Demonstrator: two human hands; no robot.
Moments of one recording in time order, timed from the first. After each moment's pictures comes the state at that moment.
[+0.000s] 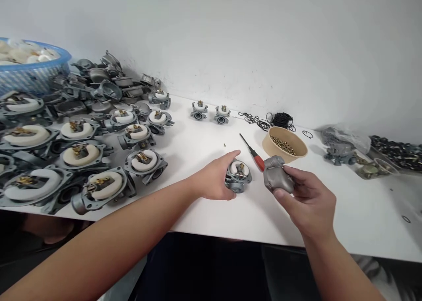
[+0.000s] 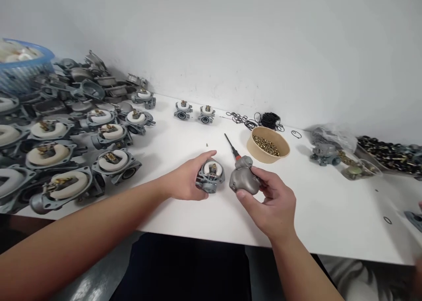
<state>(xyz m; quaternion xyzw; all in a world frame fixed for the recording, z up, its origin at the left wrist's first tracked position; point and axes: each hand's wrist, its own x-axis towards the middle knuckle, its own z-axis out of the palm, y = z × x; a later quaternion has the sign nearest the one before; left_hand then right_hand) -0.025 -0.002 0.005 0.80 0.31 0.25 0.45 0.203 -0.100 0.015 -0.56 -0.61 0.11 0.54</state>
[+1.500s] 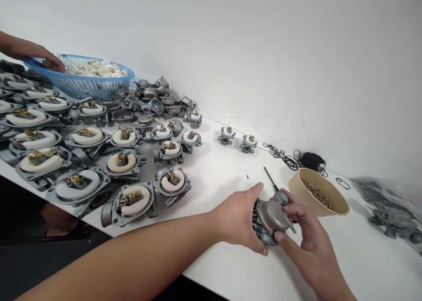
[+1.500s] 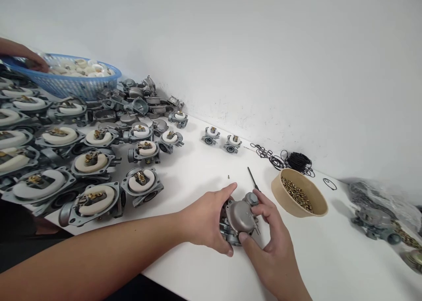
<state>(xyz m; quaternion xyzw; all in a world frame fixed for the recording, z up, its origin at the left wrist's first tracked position) -0.022 0.000 0.005 0.78 0.36 0.24 0.46 0.171 -0.061 0.008 -0.57 -0.65 0.23 0.45</state>
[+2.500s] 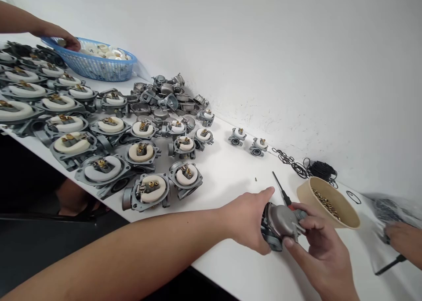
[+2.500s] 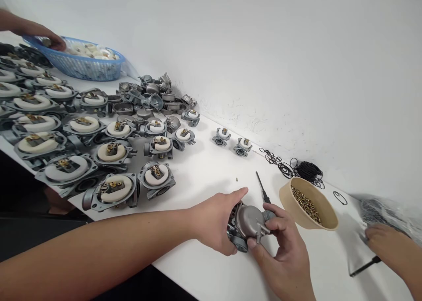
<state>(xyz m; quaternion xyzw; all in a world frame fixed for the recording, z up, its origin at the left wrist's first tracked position) -0.026 0.000 0.006 0.79 0.33 0.22 0.46 0.195 -0.050 -0.006 -0.49 -0.70 0.21 0.48</state>
